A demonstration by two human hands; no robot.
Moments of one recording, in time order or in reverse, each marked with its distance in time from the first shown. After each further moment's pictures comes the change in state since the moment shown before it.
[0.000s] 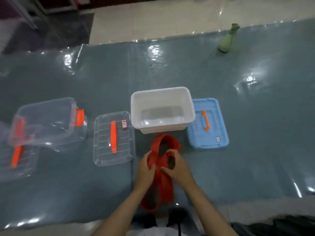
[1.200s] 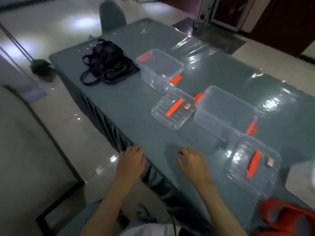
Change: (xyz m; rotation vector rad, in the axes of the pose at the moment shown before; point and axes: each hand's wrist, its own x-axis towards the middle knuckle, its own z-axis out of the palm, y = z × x) left_hand -0.197 -0.287 -0.456 0.571 0.581 -0.238; right_hand -0.072 -0.294 0.419 -0.806 -0.385 -0.768
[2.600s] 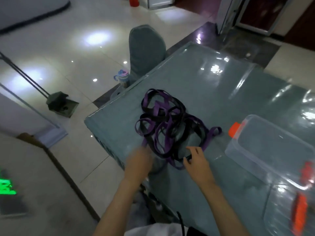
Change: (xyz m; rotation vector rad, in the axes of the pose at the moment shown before) left_hand 0.516 -0.444 -0.175 -0.072 -0.065 -0.001; right_hand 0.584 -0.334 0.168 0.272 -0.040 0.227
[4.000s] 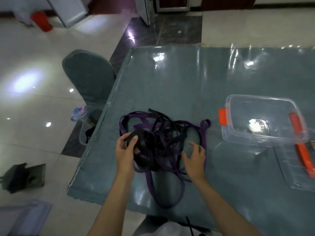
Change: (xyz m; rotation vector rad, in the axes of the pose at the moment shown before) left_hand 0.198 -0.013 -0.066 -1.407 -0.073 -0.246; right_hand 0.088 -0.052 0.061 0.455 0.581 0.611
